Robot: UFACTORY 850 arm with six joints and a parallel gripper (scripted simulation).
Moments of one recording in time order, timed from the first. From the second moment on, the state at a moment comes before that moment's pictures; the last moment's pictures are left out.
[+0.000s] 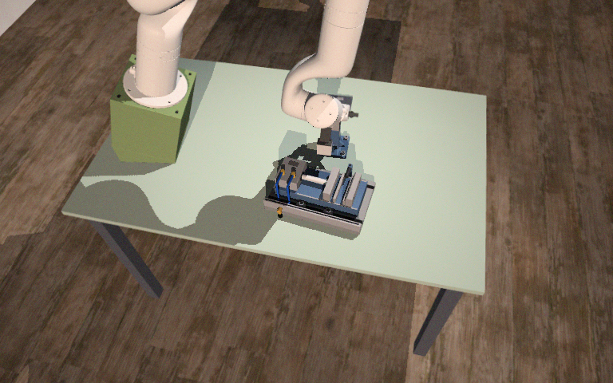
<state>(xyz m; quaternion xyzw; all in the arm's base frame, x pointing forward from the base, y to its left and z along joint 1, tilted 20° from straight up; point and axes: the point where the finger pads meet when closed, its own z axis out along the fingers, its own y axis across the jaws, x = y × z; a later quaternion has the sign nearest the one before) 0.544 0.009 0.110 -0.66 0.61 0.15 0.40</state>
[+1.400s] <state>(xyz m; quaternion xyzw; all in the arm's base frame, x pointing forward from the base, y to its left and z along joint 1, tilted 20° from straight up) 0.541 0.009 0.118 -0.66 0.61 0.15 0.40</state>
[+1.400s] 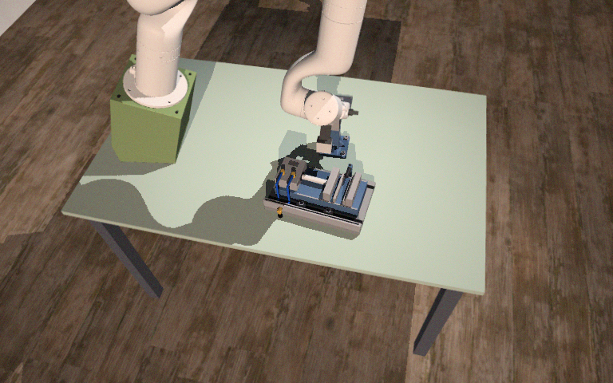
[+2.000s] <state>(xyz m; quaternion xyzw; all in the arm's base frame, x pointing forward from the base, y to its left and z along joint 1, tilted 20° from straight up) 0.533 0.009 0.137 -0.66 0.61 0.15 0.40</state>
